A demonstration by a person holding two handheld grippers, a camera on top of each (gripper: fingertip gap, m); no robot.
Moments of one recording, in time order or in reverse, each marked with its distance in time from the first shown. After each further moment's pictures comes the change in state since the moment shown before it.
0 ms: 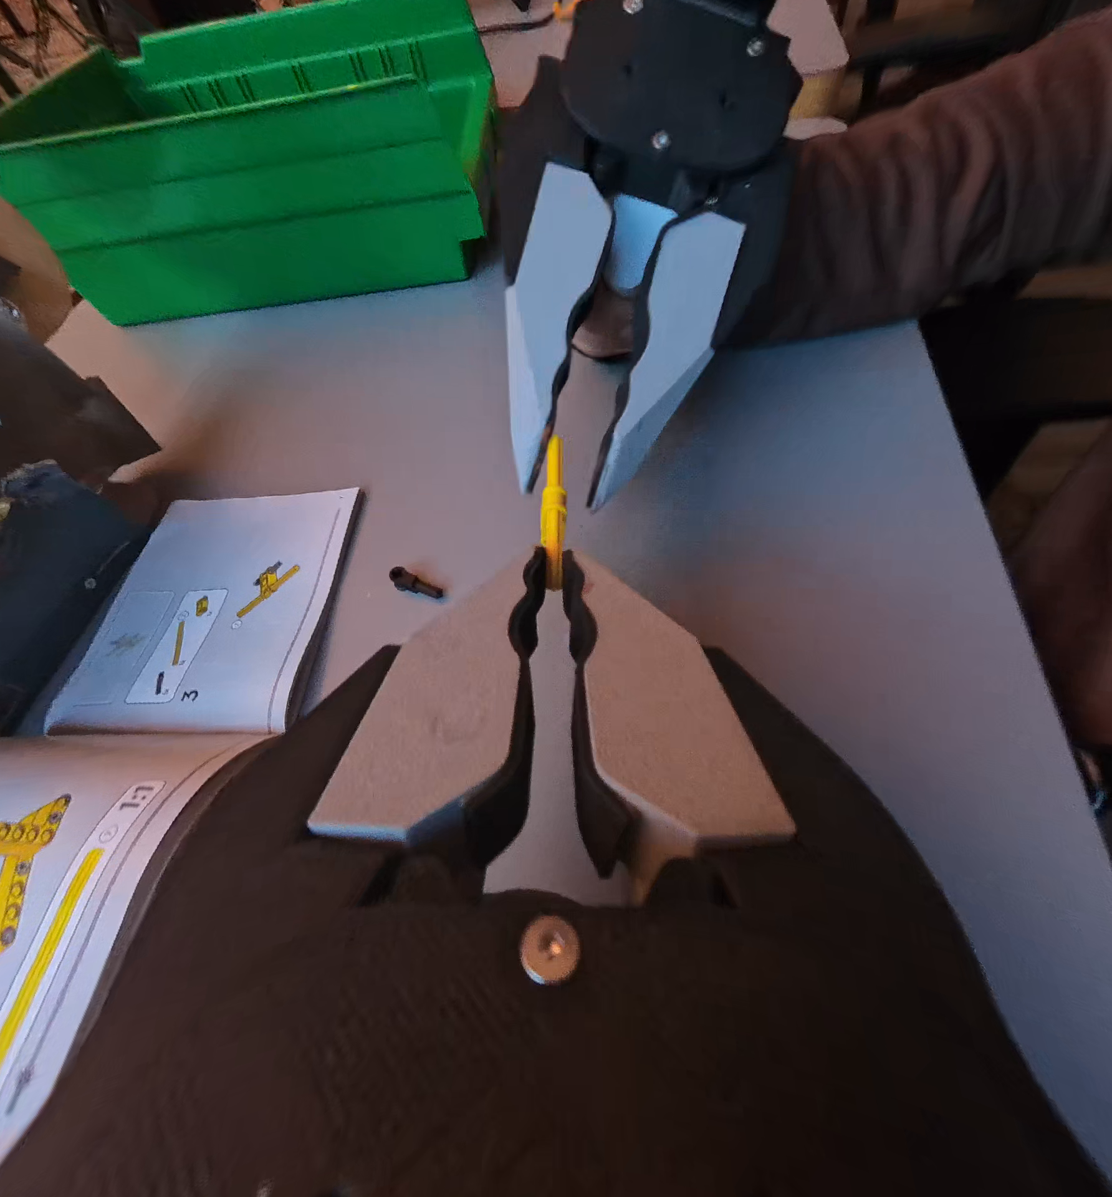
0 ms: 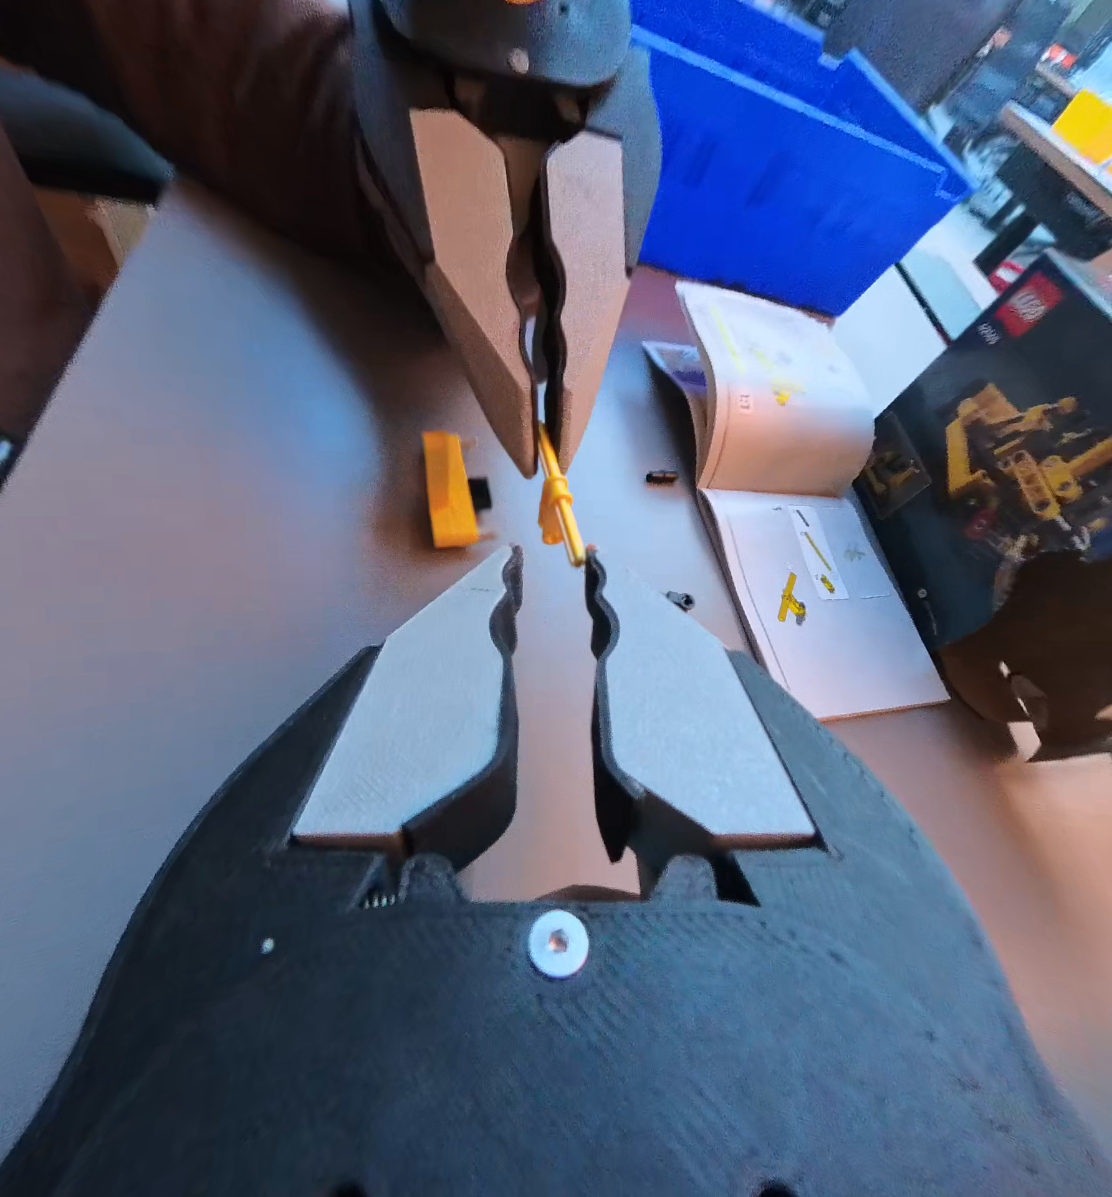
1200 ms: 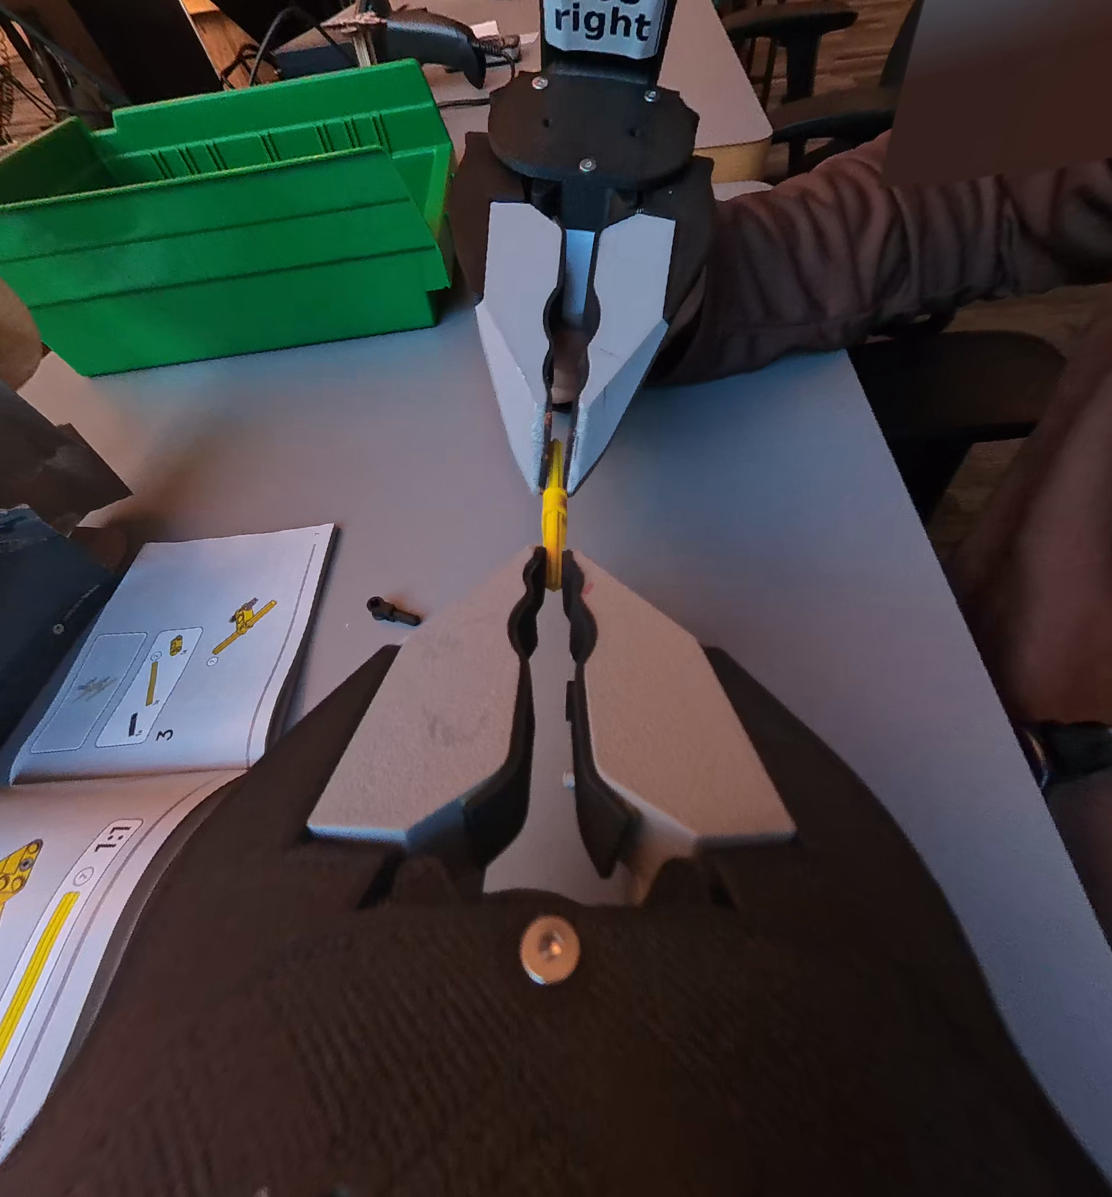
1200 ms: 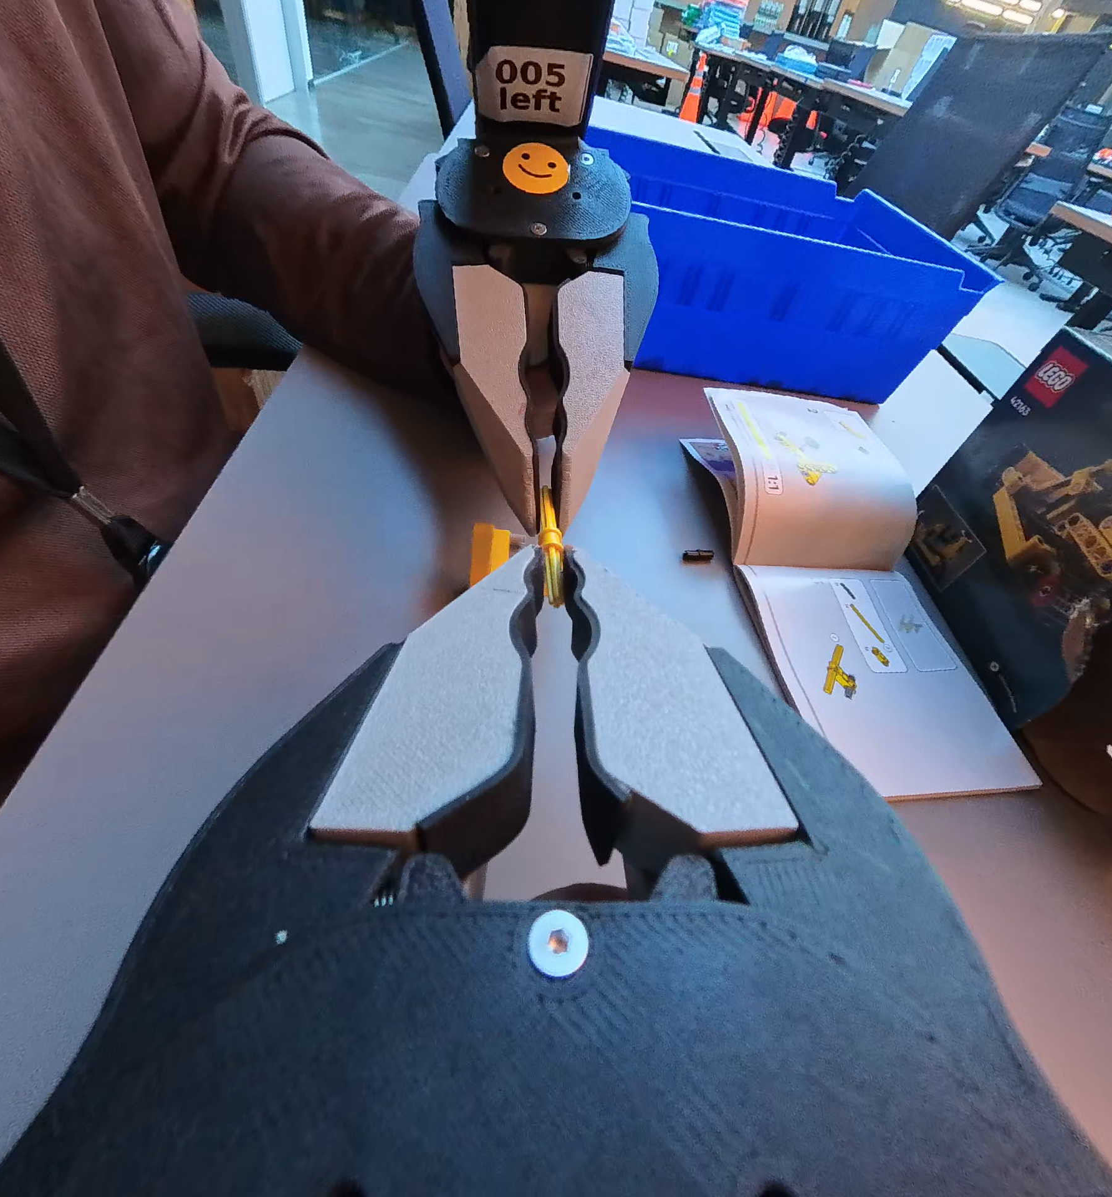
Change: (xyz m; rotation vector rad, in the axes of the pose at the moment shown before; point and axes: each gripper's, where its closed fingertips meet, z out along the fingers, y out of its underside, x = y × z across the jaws) left arm 0.009 -0.008 -0.005 0.068 0.065 0.015; right arm -0.005 -0.026 -0.006 0.182 -0.119 0.092
